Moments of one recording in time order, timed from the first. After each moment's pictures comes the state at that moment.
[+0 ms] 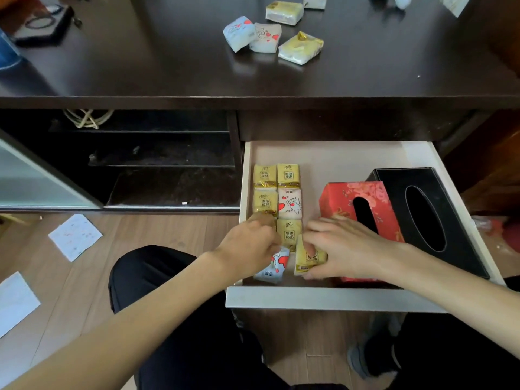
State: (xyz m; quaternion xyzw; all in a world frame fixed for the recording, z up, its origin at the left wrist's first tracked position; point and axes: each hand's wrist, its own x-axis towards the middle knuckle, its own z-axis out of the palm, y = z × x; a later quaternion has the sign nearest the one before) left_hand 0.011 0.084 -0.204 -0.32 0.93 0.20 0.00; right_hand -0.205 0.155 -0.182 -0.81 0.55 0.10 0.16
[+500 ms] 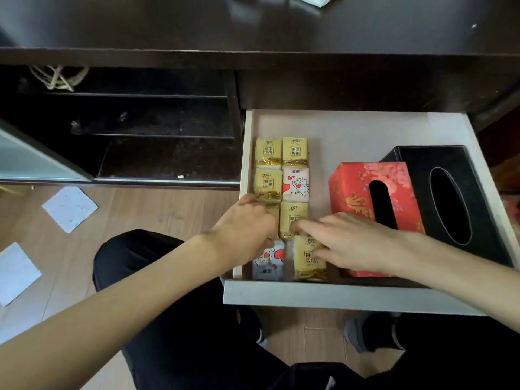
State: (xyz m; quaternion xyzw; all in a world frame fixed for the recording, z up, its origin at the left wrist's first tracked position) left_hand 0.009 0.066 -0.213 -0.25 0.96 0.08 0.11; right_hand -0.204 0.146 -0.203 -0.82 0.52 0.07 0.24
